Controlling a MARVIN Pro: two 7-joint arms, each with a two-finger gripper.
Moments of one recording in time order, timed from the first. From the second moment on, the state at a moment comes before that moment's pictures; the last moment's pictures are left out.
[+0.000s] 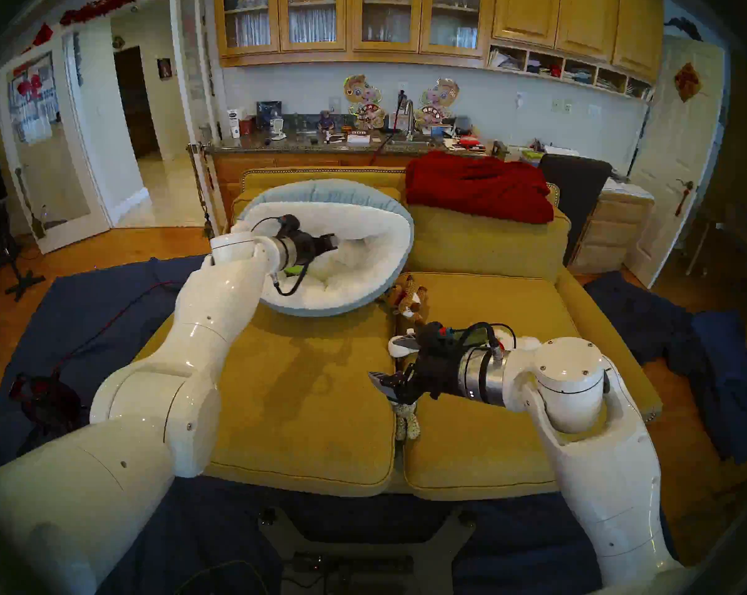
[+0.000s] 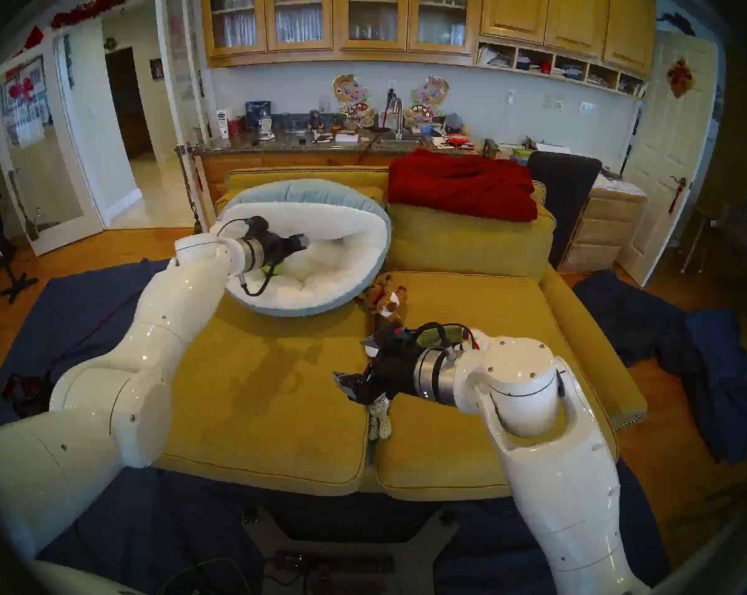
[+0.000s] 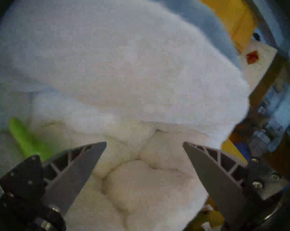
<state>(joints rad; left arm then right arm) 0.75 -1.43 -1.44 -0.82 -0.39 0.53 -0.43 -1.70 -1.24 1.46 -2.10 -0.07 0.64 0.87</state>
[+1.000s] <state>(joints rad) 0.96 -1.24 -1.30 -1.17 -0.39 0.51 -0.86 -1.70 -1.24 1.46 -2.11 -0.07 0.64 0.88</state>
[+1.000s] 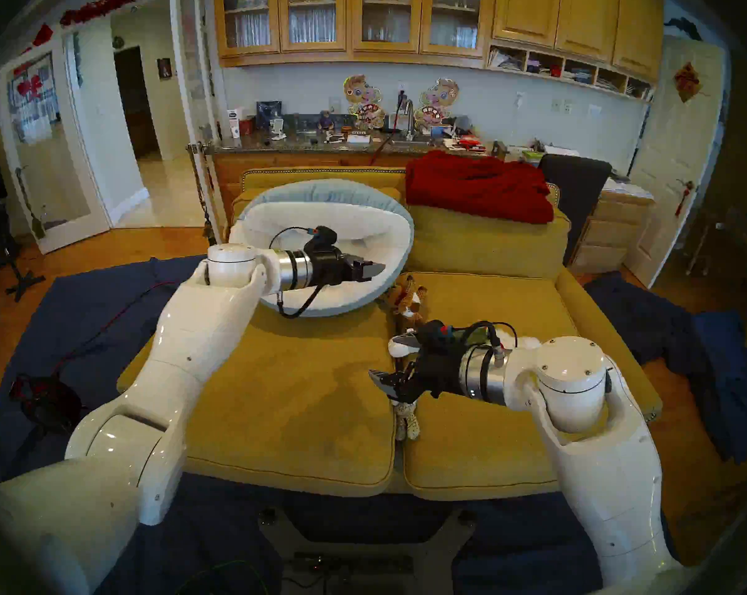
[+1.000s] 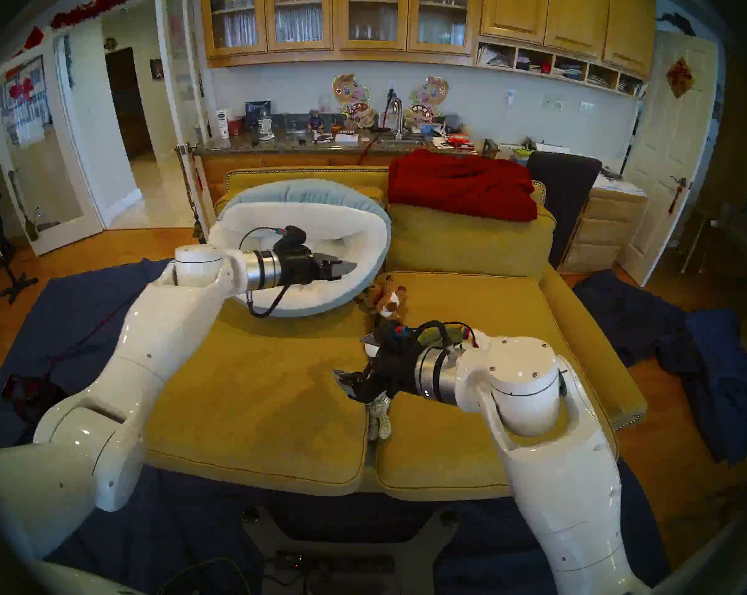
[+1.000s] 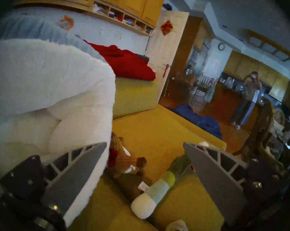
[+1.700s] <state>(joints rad) 1.24 -1.02 -1.40 -1.43 -0.40 0.49 -0.98 -1.70 -1.20 1.46 -2.11 -0.12 0.71 0.88</state>
